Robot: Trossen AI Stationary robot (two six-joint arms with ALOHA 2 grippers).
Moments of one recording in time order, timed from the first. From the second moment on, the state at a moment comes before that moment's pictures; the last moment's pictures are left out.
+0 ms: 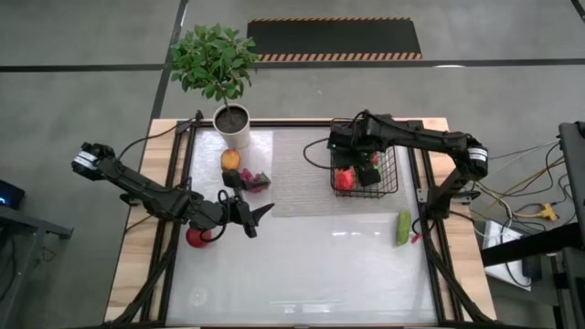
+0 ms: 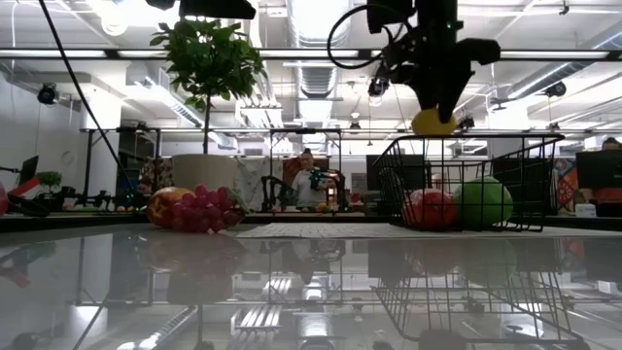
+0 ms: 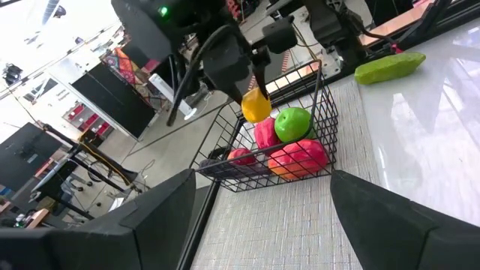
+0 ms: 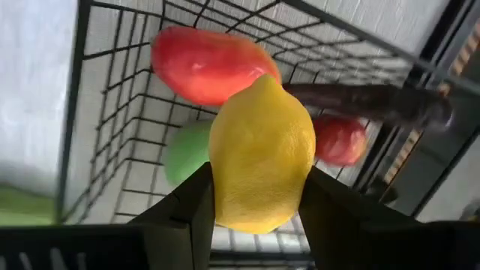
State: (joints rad) left arm -0.42 1.16 0.78 0.15 -0.87 0.42; right arm -0.28 1.65 1.55 -1.39 0.18 -0.59
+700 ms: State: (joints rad) left arm -0.42 1.16 0.78 0.15 -0.87 0.42; right arm -0.53 1.65 1.34 -1.08 0.08 -0.68
